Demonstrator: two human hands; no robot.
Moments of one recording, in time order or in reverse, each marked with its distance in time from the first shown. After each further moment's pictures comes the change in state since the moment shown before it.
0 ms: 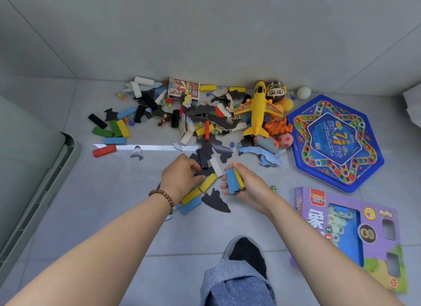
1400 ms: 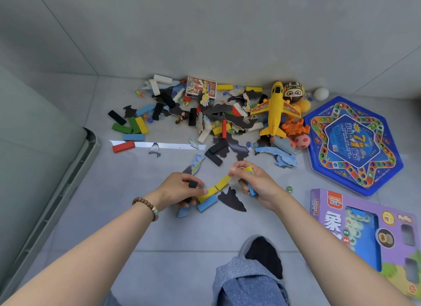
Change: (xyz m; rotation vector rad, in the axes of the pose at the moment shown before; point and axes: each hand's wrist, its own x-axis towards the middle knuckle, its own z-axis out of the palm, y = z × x) left_hand -0.034 -0.042 -0.028 -0.678 -0.426 -0.279; right_hand 0.008 0.002 0.016 -0.160 -0.018 -0.077
